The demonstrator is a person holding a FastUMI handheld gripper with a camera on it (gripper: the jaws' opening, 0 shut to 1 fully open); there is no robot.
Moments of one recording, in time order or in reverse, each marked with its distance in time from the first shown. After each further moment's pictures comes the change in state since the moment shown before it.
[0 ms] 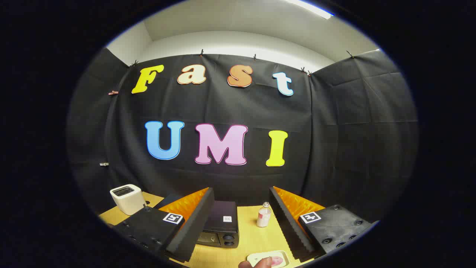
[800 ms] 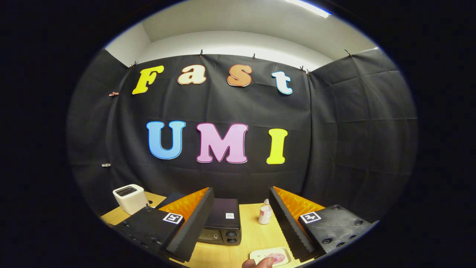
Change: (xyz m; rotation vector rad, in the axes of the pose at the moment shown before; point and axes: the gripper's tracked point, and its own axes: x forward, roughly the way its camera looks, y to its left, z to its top) arm -0.017 0.005 -0.002 0.027 0.008 -0.001
